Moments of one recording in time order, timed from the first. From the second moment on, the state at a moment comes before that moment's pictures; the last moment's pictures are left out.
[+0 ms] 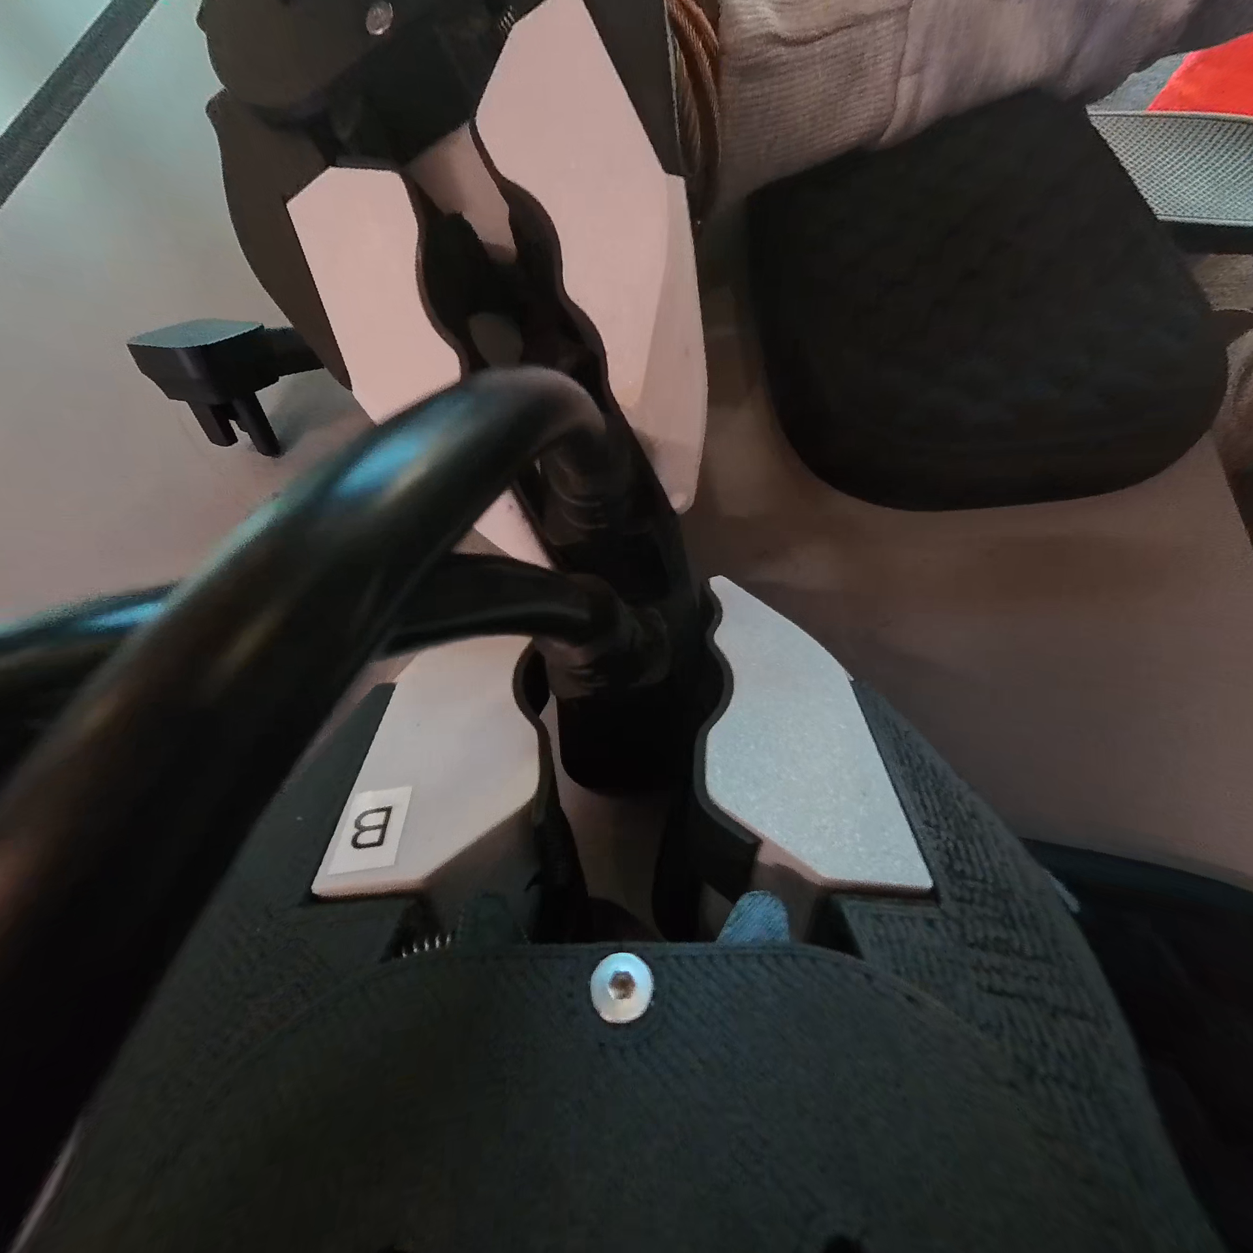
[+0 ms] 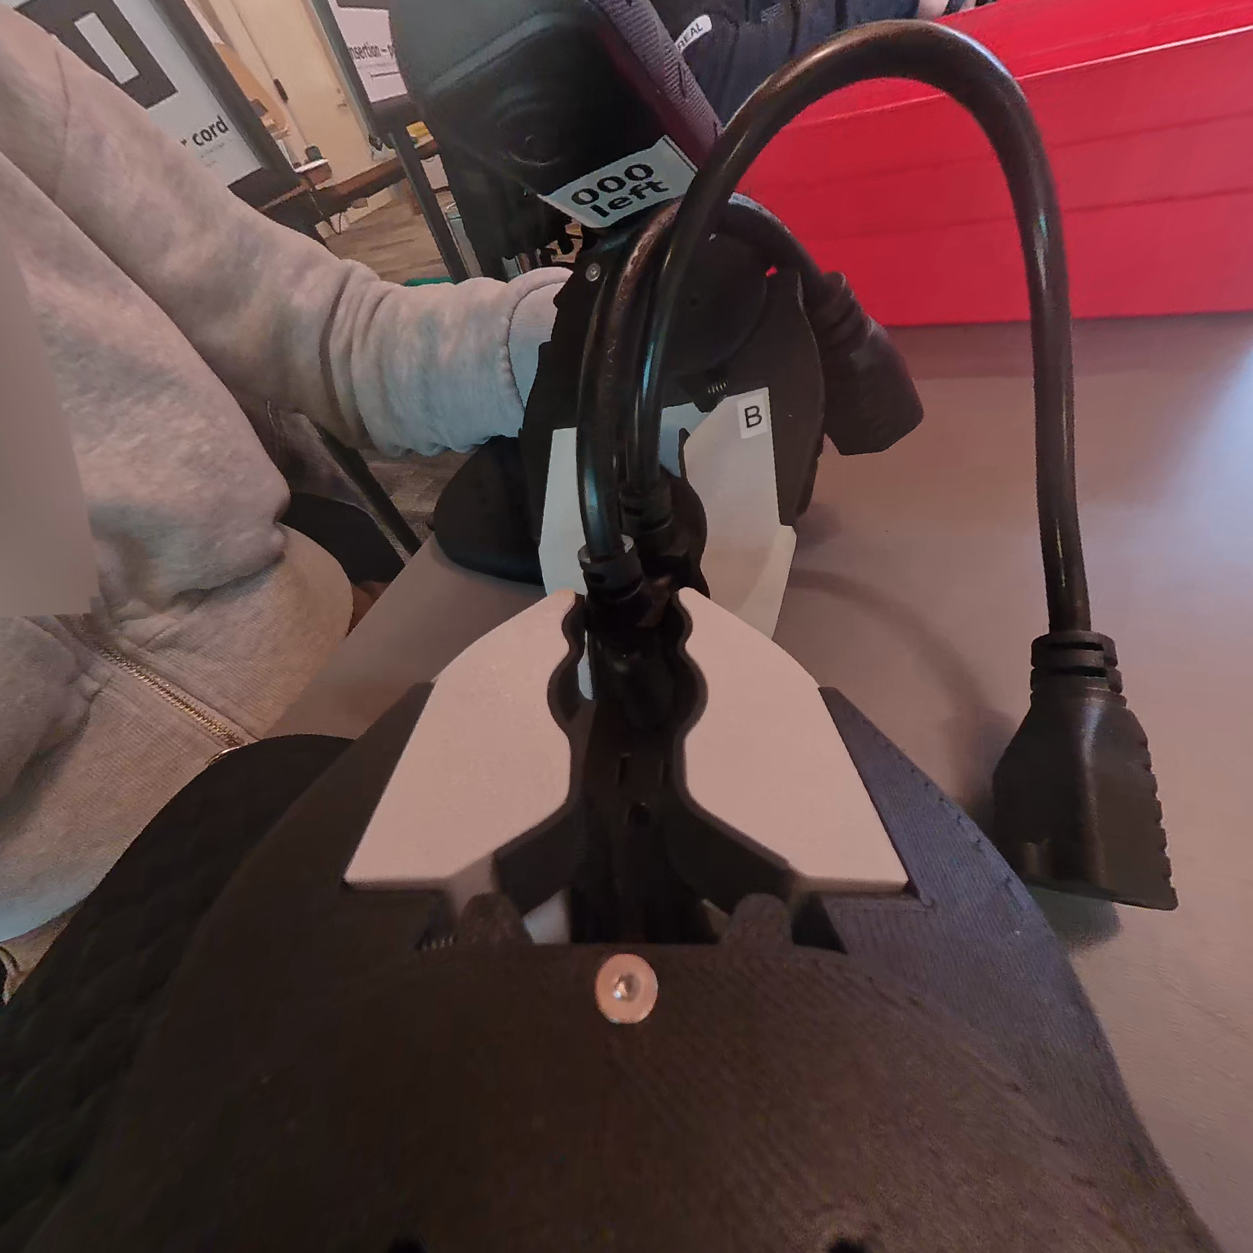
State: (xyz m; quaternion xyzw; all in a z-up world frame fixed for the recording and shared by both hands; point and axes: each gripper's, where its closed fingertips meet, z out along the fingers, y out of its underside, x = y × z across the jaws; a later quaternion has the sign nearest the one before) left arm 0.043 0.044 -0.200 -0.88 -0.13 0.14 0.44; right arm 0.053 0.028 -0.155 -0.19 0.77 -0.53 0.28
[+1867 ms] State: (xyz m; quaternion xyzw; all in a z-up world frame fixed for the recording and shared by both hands) left arm 0.041 0.046 -0.202 -0.88 -0.13 0.12 0.44; right arm 0.055 0.019 -0.165 -0.22 0.80 -0.52 0.18
